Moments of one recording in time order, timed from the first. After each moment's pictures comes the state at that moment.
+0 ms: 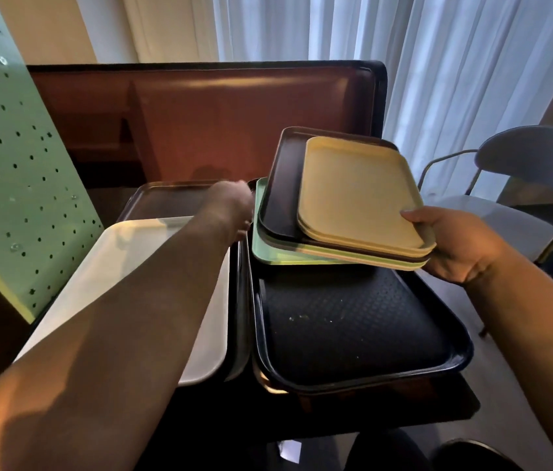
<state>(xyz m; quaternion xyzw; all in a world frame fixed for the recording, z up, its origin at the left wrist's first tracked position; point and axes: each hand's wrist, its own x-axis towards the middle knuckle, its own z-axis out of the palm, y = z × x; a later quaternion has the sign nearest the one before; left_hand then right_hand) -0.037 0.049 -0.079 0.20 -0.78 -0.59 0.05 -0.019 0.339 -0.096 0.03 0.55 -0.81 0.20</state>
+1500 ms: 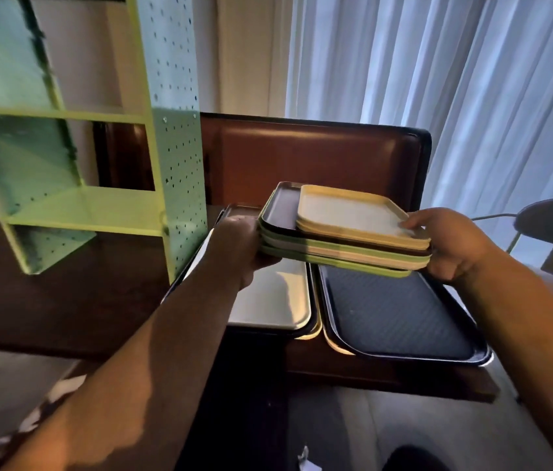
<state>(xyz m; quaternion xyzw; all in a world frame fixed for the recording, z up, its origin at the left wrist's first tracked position) 0.150 -0.033 -0.065 0.04 -0.80 -0.55 0.24 0.078 0.233 -0.029 0.02 0.64 -0.76 0.09</state>
